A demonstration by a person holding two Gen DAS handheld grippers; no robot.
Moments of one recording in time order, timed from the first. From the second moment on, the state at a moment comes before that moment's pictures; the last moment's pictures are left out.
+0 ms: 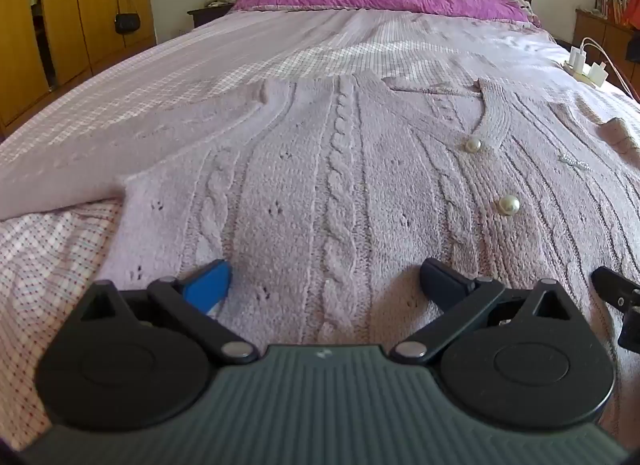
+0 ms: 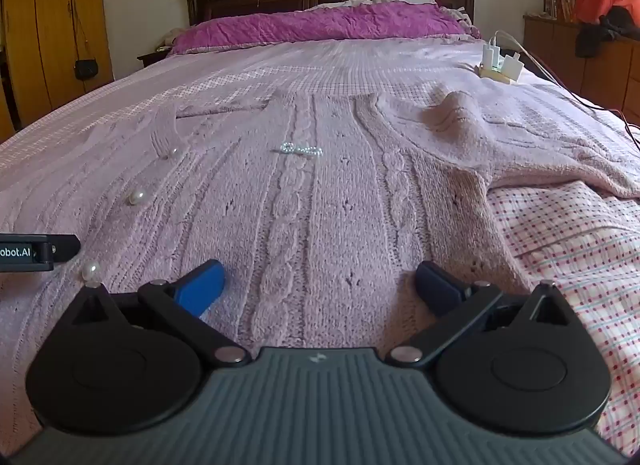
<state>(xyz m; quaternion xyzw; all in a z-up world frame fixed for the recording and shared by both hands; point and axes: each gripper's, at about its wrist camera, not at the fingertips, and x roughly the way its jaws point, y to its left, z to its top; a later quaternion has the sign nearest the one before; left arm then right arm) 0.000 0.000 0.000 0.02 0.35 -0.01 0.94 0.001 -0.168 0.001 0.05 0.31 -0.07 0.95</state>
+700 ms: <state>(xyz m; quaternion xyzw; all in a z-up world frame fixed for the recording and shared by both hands) -0.001 -0.003 -0.001 0.02 0.35 -0.01 0.94 0.000 -0.166 -0.001 0.05 0.30 -0.07 0.95</state>
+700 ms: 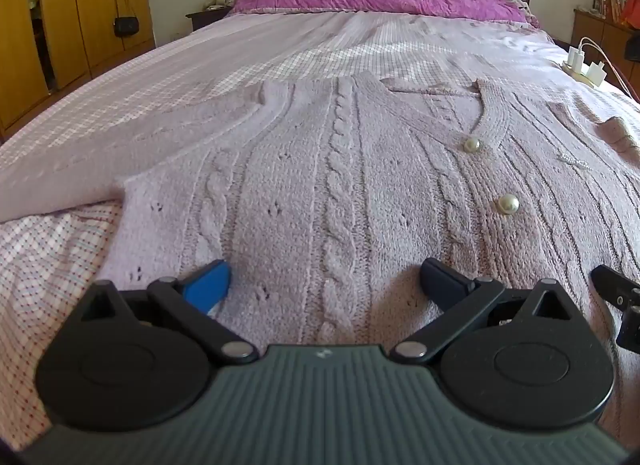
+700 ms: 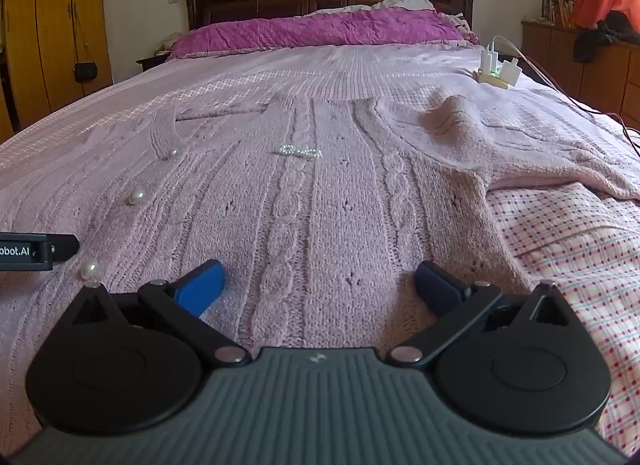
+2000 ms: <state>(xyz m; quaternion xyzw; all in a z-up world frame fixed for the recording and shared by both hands) -0.002 -0.002 -0.002 0.02 0.34 -0.01 0.94 -0.001 -0.166 -0.002 0.05 0.29 -0.07 0.95</state>
